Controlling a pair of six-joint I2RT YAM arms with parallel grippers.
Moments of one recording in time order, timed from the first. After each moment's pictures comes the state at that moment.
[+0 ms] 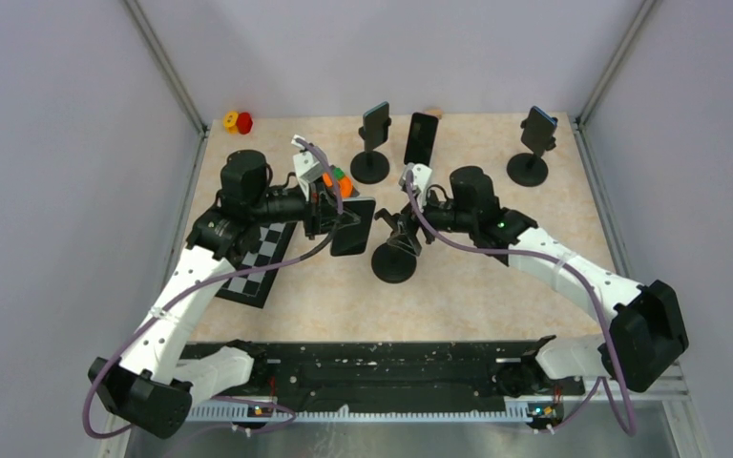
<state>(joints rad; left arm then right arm) -0.38 1.08 1.15 -0.37 0.96 0.05 0.64 1.30 0.99 -0.13 -0.52 -0.19</state>
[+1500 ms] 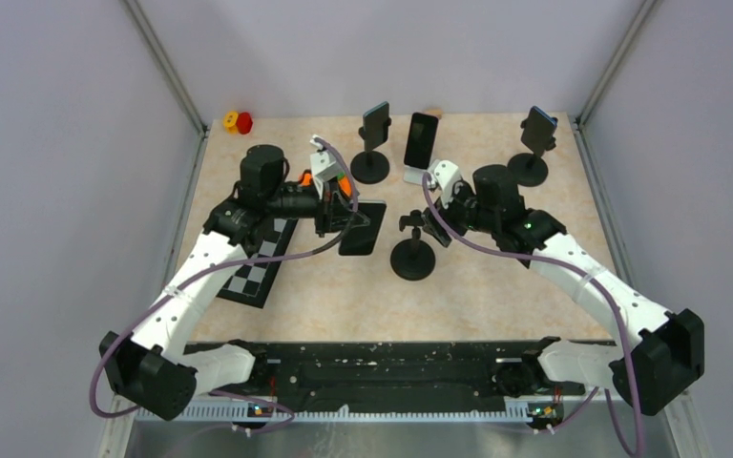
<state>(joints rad) -0.41 1.18 1.16 -0.35 0.99 0.10 0.55 1.18 1.00 -0.37 -0.25 -0.34</state>
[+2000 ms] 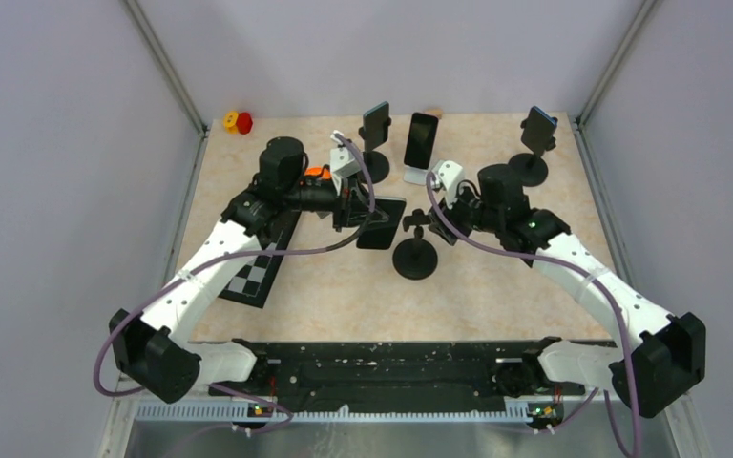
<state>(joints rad) -0.49 1.25 1.21 -0.25 1.00 0.10 0.53 1.17 1.00 -0.40 -0.28 -0.35</state>
